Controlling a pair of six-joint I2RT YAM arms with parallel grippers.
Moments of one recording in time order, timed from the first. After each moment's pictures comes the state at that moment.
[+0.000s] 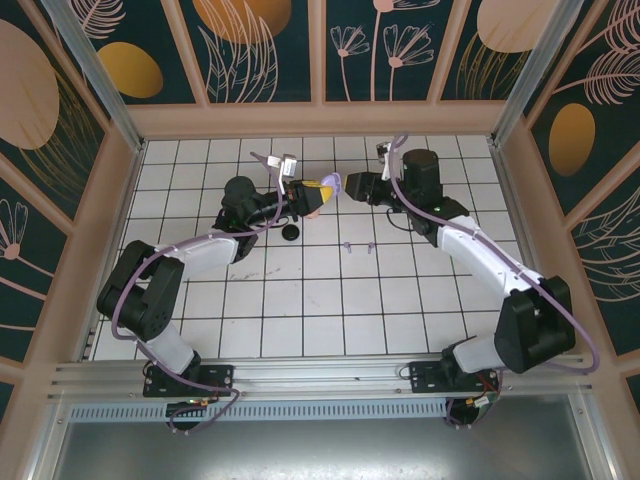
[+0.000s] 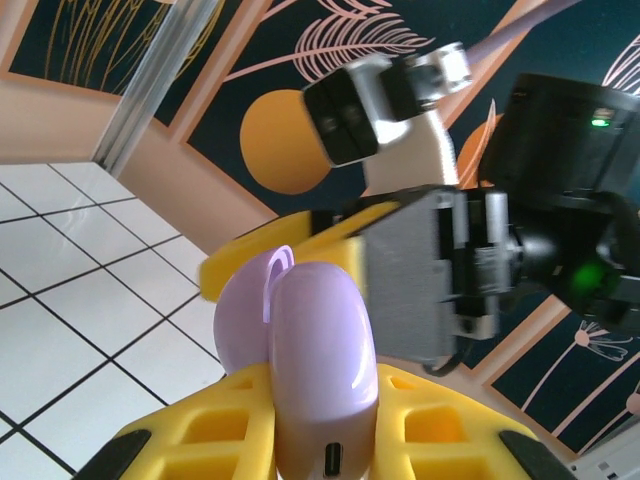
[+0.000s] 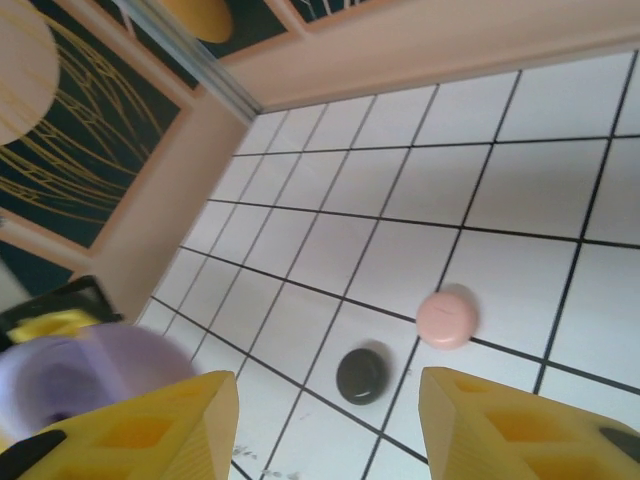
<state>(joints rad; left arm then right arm) -0.50 1.67 0.90 0.93 0.80 -0.76 0.41 1.41 1.06 -0.06 -0.45 0.47</state>
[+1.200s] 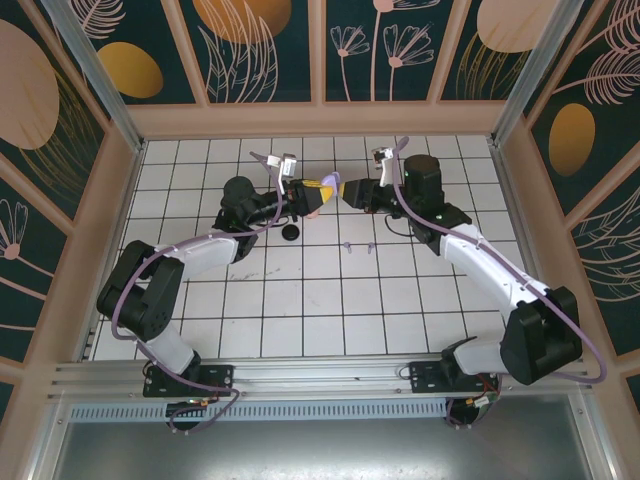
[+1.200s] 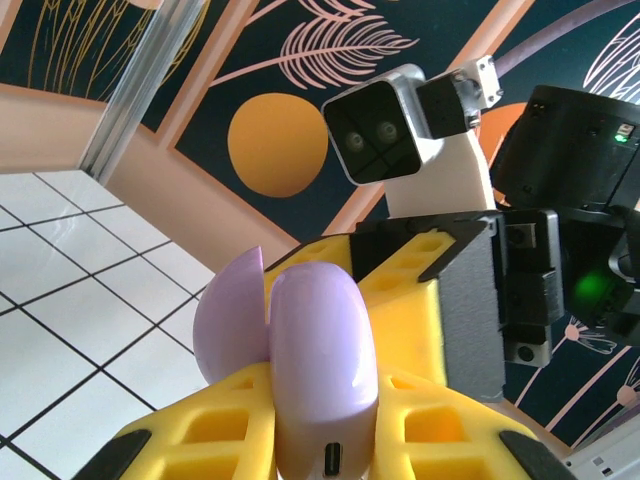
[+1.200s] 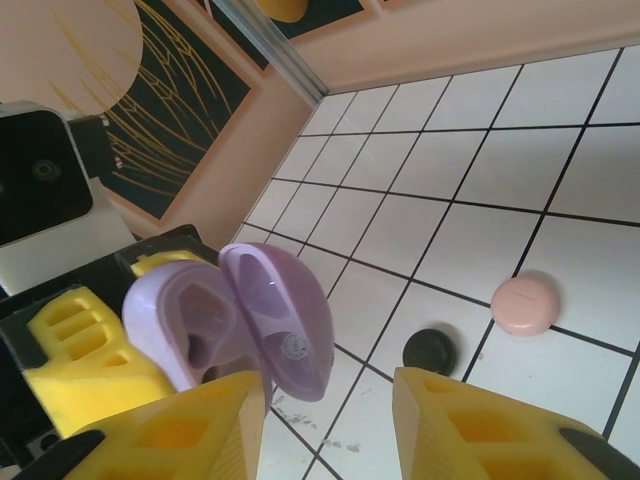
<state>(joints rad) -0.50 1.67 0.90 0.95 0.82 -0.76 0.44 1.34 1.02 -0.02 -0.55 0.50</state>
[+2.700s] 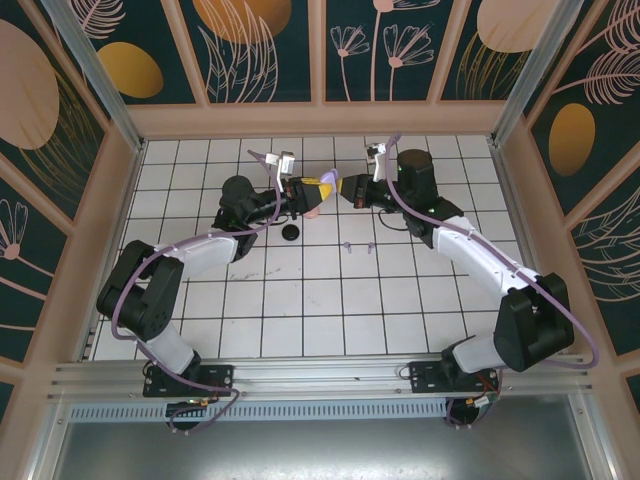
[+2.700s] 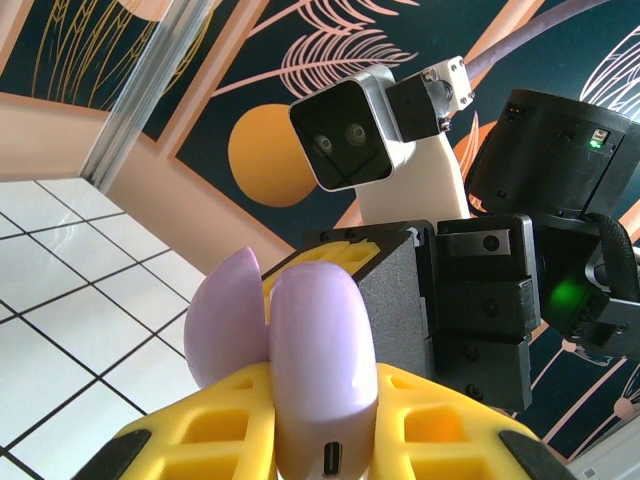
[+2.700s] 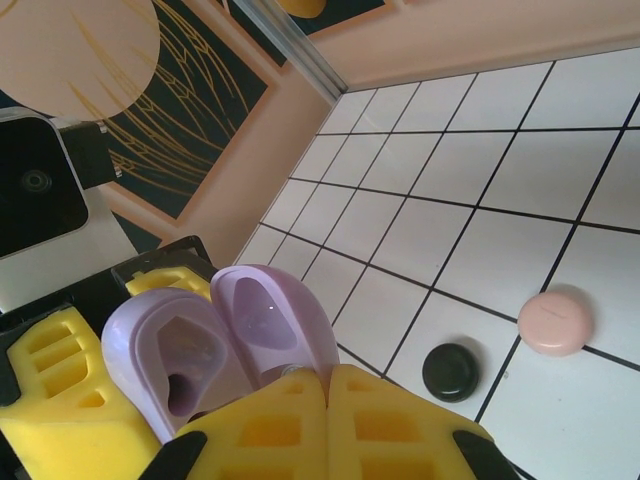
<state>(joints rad) -0.50 1.67 0.90 0.97 0.81 -0.79 0.45 1.41 1.06 0.02 -0.58 0.52</state>
